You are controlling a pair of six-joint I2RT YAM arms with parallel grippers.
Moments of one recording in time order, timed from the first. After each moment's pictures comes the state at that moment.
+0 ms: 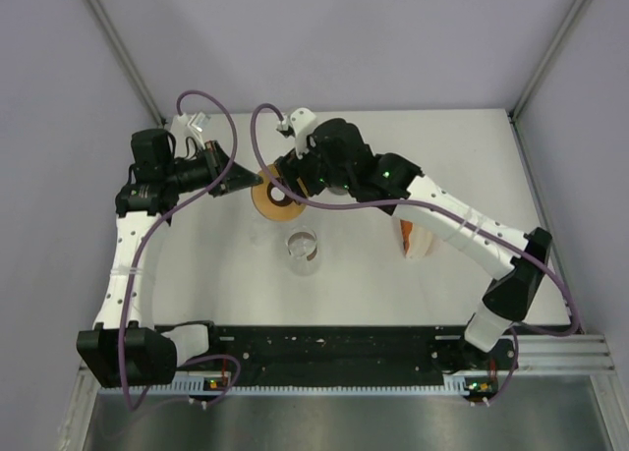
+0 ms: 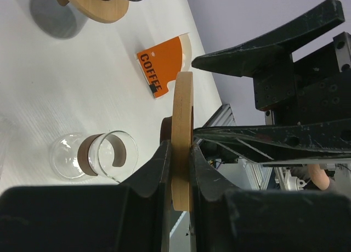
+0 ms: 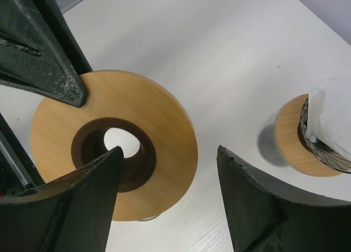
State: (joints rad) left arm 0.06 1.18 1.24 -0.56 1.03 -0.51; right arm 0.96 1.66 1.78 -0.57 0.07 0.03
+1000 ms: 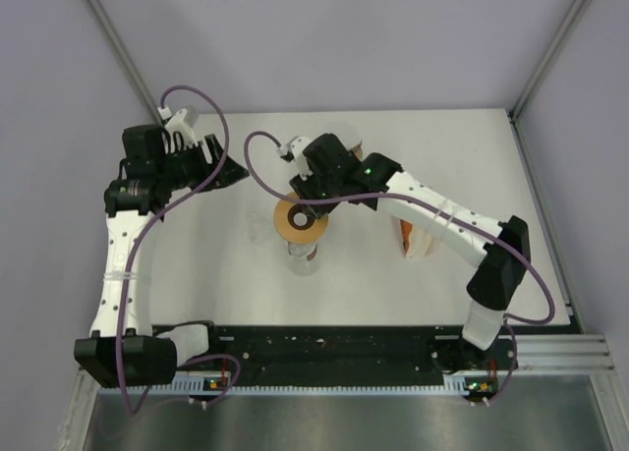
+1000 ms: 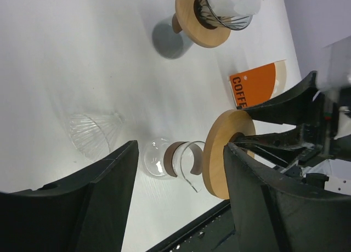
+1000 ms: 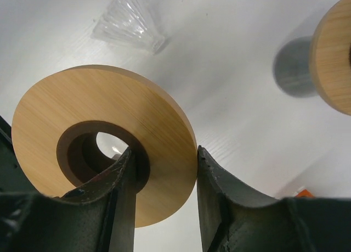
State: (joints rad) left arm 0.06 1.18 1.36 -0.75 0.66 -0.28; right arm 0.91 1.75 1.76 -0.79 0.04 0.03
